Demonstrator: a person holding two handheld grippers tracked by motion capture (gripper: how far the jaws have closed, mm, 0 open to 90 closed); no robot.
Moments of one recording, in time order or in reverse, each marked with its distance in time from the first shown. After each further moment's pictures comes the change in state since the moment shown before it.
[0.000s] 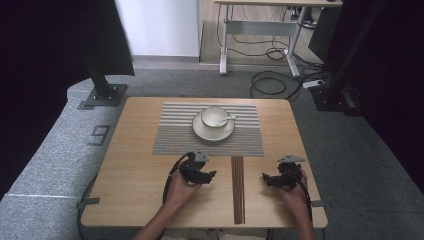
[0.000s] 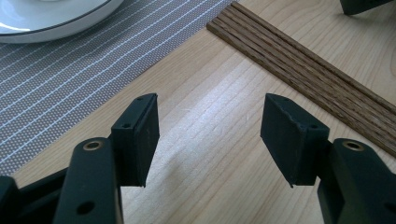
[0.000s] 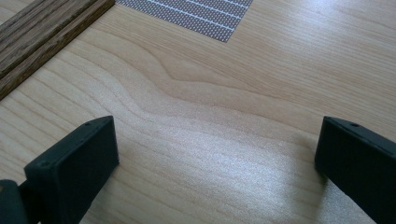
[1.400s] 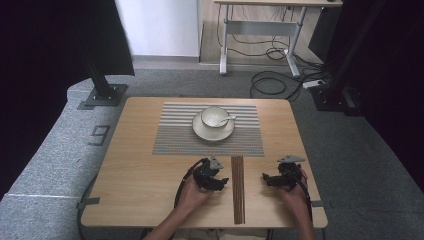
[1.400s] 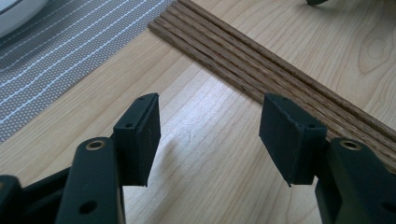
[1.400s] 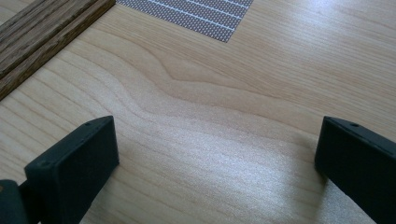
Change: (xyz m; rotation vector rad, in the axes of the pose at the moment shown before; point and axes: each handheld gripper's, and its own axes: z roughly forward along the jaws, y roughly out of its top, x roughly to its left) left arm -0.036 0.007 0.028 0.021 -0.046 0.057; right arm 0.000 0.000 0.000 -0.001 0.001 -0.002
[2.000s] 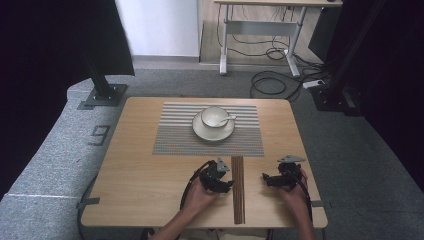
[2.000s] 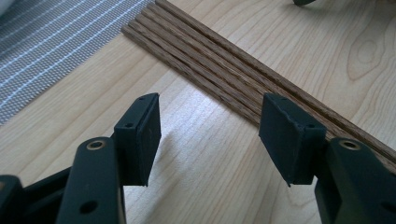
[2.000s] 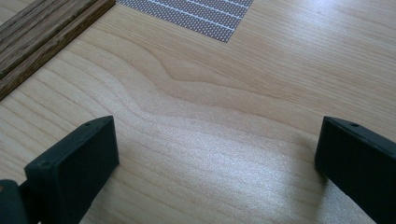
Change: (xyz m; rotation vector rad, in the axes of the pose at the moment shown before) left arm -0.014 0.006 0.013 0.015 -0.012 0.008; right arm 0.000 0.000 0.000 0.001 0.000 0.000
